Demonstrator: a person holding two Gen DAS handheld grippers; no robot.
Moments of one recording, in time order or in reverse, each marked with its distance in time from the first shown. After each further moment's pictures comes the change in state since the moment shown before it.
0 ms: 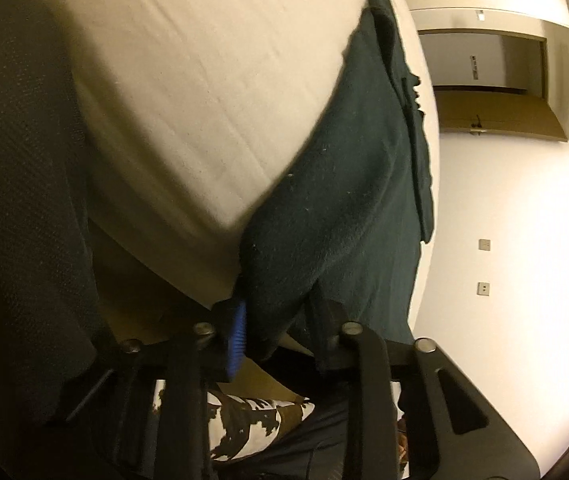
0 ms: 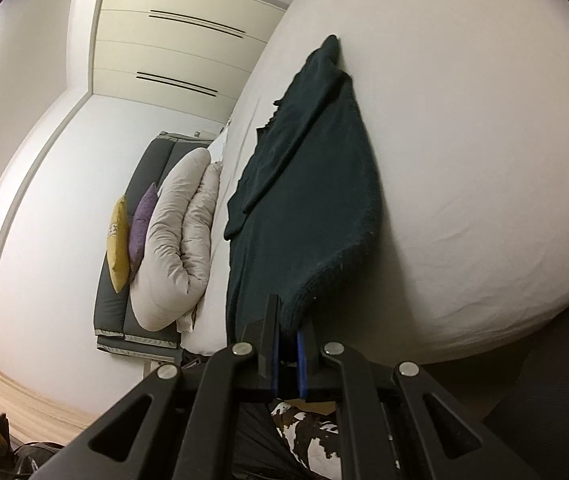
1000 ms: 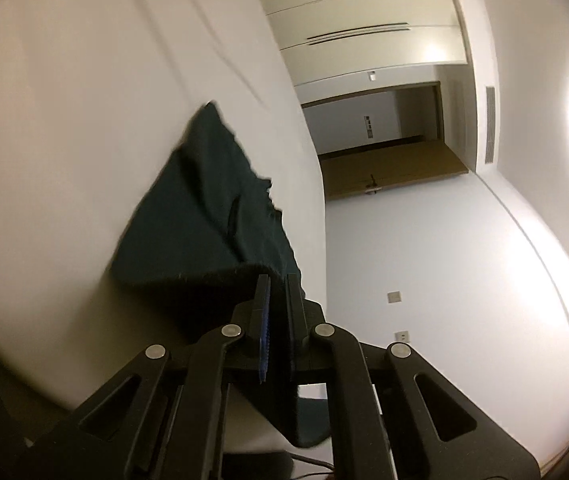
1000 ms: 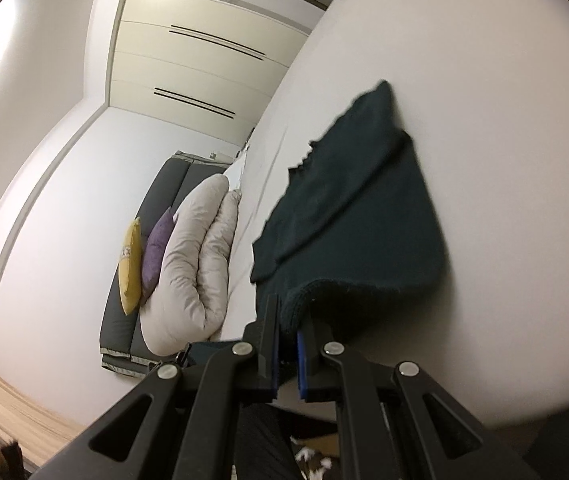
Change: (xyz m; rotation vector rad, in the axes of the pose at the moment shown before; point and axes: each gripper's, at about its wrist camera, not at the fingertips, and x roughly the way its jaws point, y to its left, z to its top) left arm -0.072 -0.145 0.084 0.147 -0.311 -0.332; right arm 0.029 0.063 0.076 -0.063 -0.094 0.045
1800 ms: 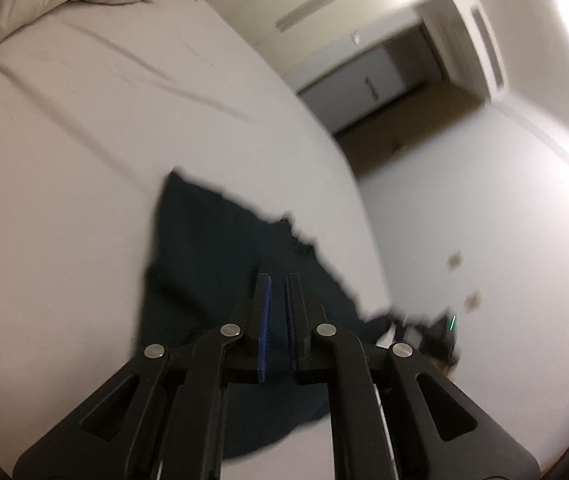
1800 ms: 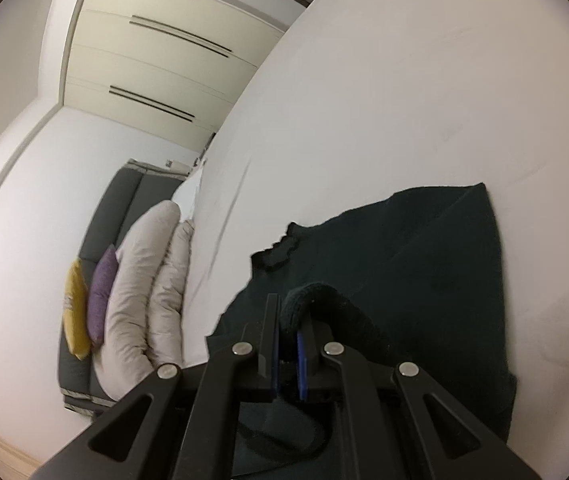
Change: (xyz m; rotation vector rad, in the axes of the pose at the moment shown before) left arm 0.108 -0.028 0.084 0.326 0.083 0.175; right arm 0.188 -0.016 0.174 0.027 0.018 -0.170
